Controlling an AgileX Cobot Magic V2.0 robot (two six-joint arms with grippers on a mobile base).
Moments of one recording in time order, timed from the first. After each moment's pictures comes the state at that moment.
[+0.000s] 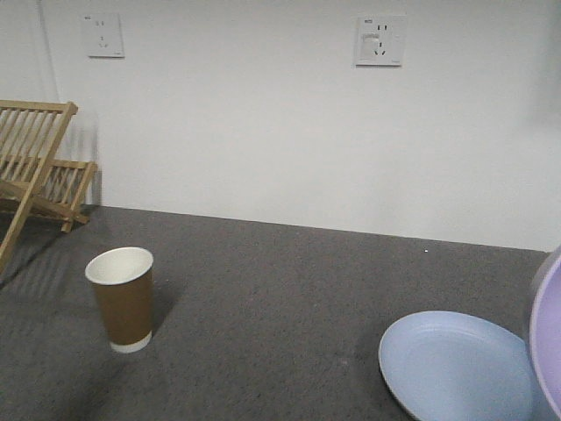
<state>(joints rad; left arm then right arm) -0.21 0.62 -0.88 -0.14 0.56 0.07 -0.12 0.50 -0.91 0.31 0.69 -0.33</state>
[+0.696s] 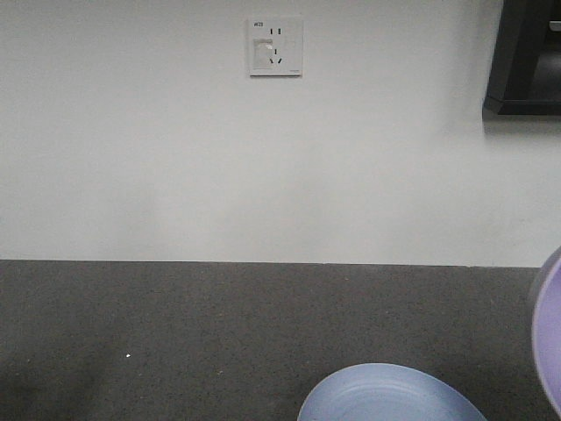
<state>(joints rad) -0.21 0.62 -0.88 -0.14 0.56 0.07 -0.12 0.50 -0.91 0.31 0.69 -0.33</state>
